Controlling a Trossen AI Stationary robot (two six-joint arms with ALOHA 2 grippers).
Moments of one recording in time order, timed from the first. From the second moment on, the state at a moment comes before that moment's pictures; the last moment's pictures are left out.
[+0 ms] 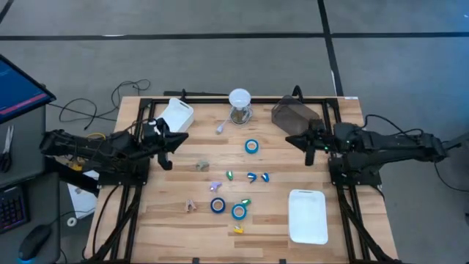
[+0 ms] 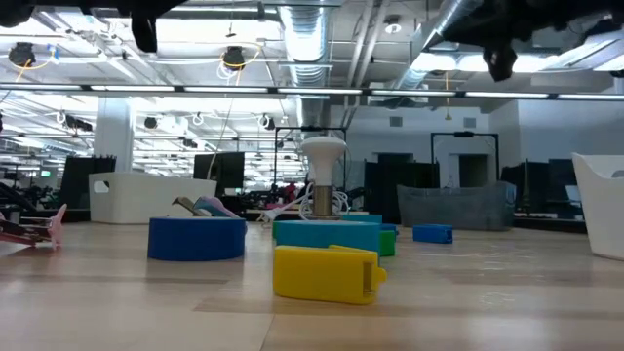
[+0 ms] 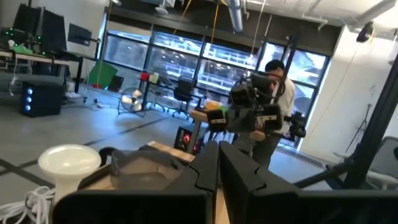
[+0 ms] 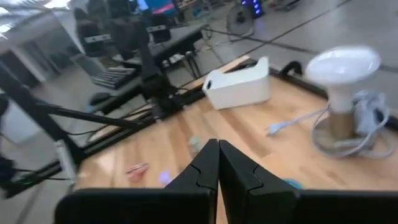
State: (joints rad) left arm -0.14 0.55 0.38 0.40 -0.45 -0.18; right arm 0.00 0.65 0.57 -0.11 0.22 0.42
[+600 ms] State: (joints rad) left arm -0.14 0.55 0.39 0.40 -0.45 -0.19; right arm -0.03 1.10 0.71 0.05 0.34 0.38
